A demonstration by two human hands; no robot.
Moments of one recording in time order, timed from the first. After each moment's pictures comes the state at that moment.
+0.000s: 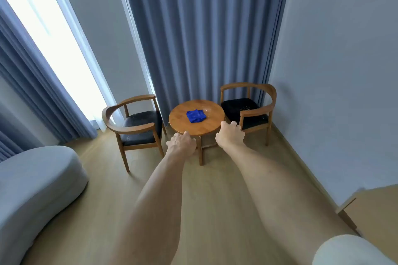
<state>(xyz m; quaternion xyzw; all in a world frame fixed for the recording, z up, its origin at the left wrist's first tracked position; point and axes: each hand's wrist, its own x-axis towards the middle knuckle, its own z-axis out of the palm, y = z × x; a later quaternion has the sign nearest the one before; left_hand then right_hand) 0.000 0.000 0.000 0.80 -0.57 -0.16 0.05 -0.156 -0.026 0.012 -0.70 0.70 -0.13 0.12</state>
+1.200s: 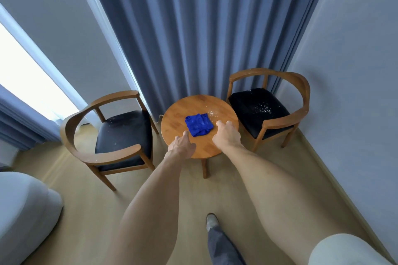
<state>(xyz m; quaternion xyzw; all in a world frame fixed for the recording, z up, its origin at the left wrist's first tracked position) 0.162 -0.512 -0.130 0.78 -0.55 -0.28 0.01 0.006 -0.536 -0.113 -0.68 0.70 -0.07 0.19</state>
